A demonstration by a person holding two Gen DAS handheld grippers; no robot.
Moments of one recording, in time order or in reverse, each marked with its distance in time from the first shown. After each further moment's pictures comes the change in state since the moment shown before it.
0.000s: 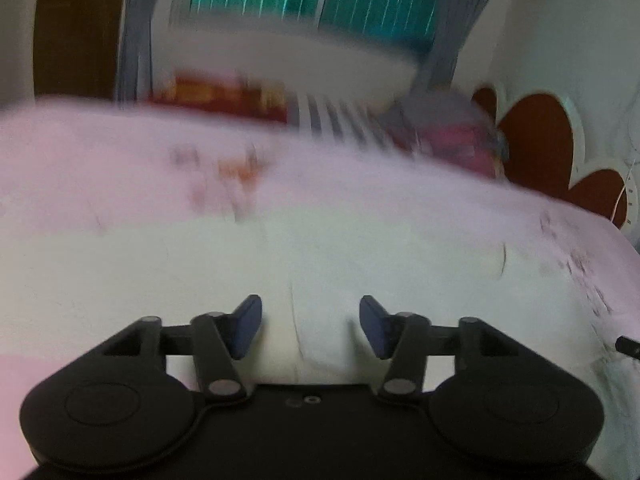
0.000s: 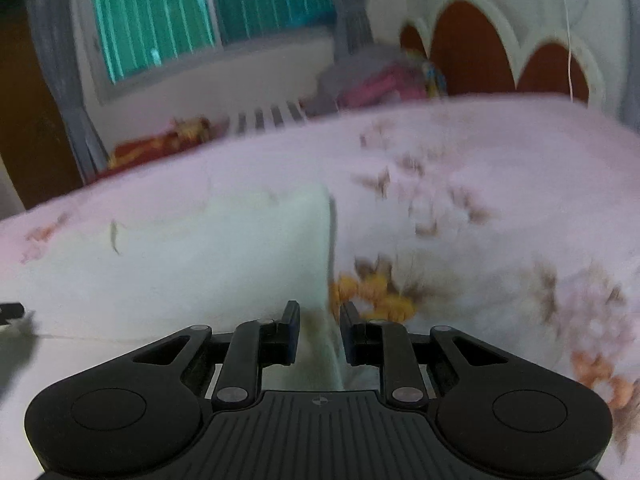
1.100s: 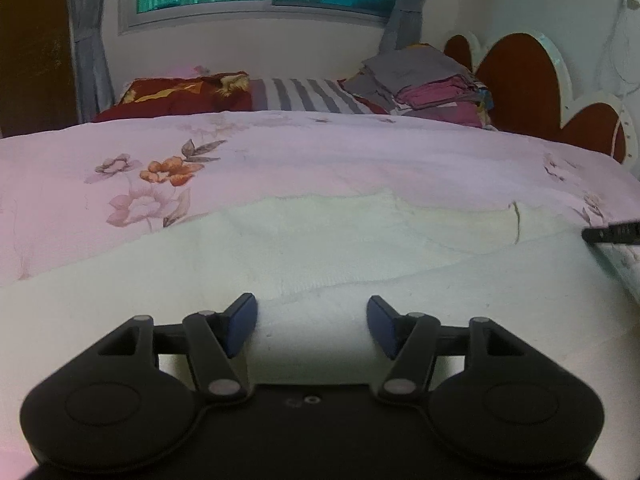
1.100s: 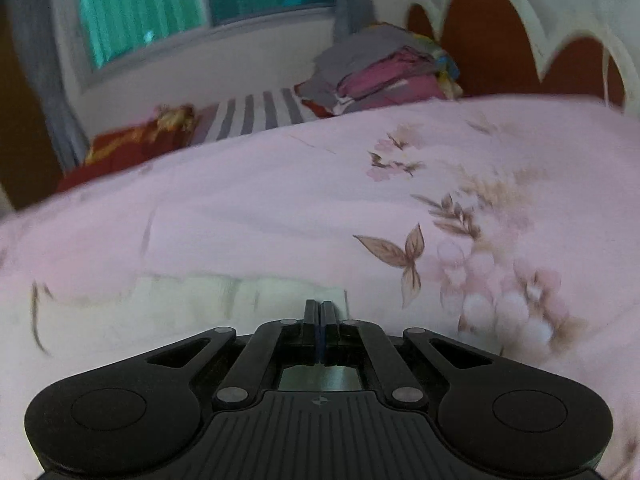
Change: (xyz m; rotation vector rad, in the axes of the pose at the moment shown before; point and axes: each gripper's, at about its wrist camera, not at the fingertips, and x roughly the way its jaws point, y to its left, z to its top) left arm 0.064 -0.036 0.000 0.151 0.091 -0.005; right arm 0.152 -0.002 0.079 -0.046 0.096 -0.027
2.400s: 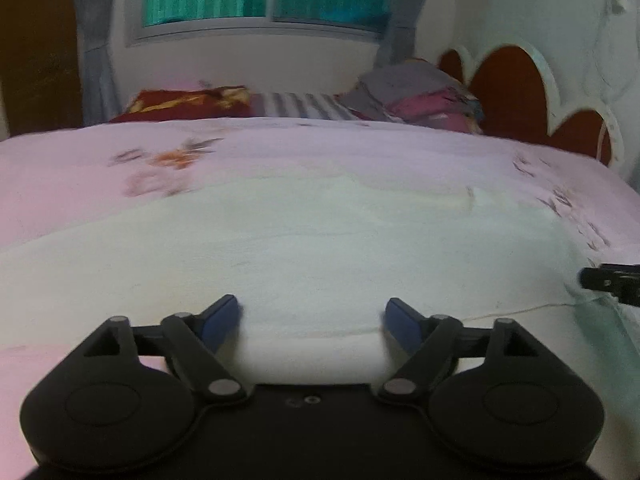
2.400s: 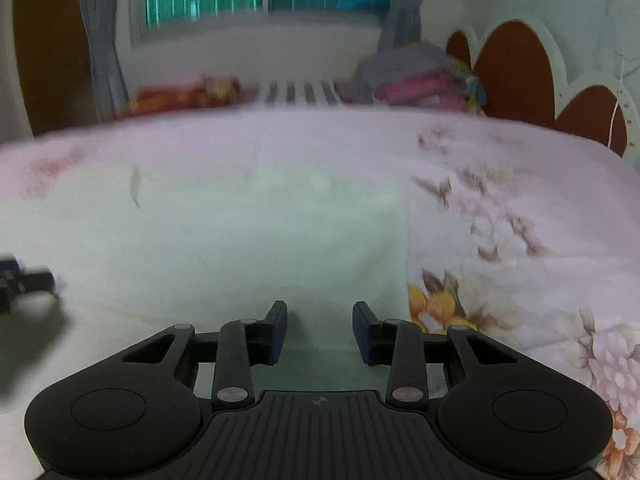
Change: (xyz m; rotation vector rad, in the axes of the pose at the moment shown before) left arm -0.059 -0.015 -0.049 -0.024 -0.044 0.017; right arm -0.102 0.057 -0.085 -0.150 -0.034 0.029
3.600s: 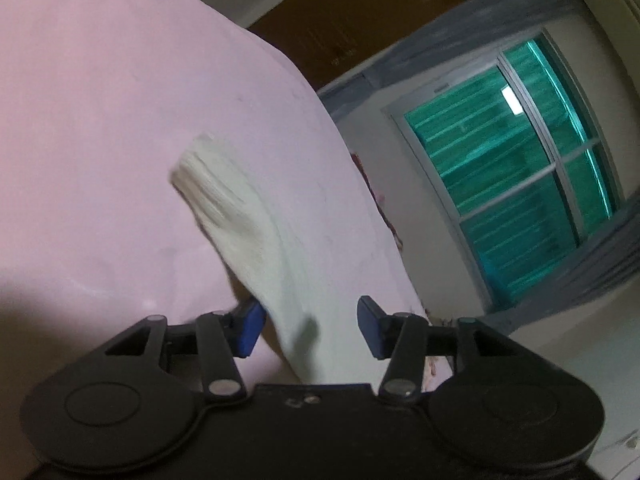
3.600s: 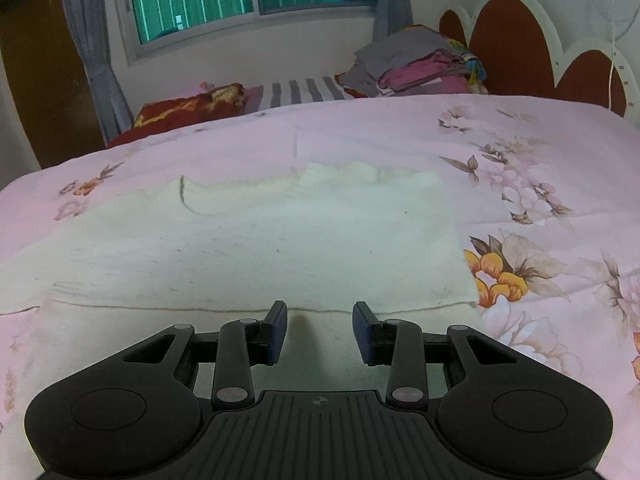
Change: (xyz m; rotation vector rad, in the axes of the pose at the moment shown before) left arm -0.060 0.310 -0.076 -1.045 -0.336 -0.002; right arm -0.011 0.043 -0.007 0.114 0.051 0.030
